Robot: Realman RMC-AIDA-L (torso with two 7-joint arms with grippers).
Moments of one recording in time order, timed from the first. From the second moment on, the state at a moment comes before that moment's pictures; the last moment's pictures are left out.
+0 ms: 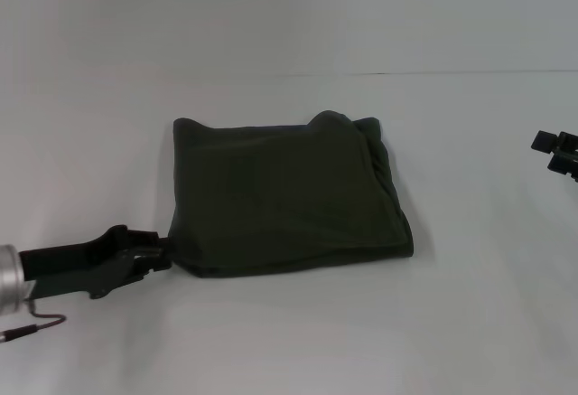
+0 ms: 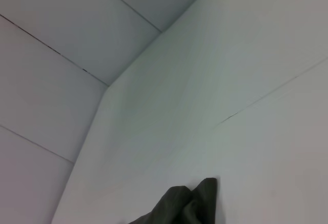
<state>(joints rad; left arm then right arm) -0.44 -2.07 0.69 0.64 2.08 1.38 -2.52 0.47 1.94 -0.48 -0.53 -1.95 -1.33 2.10</state>
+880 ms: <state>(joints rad) -0.70 -1.95 0.66 0.74 2.20 1.63 -1.90 0.60 2.05 -0.59 -0.75 -2.06 -1.41 1.64</state>
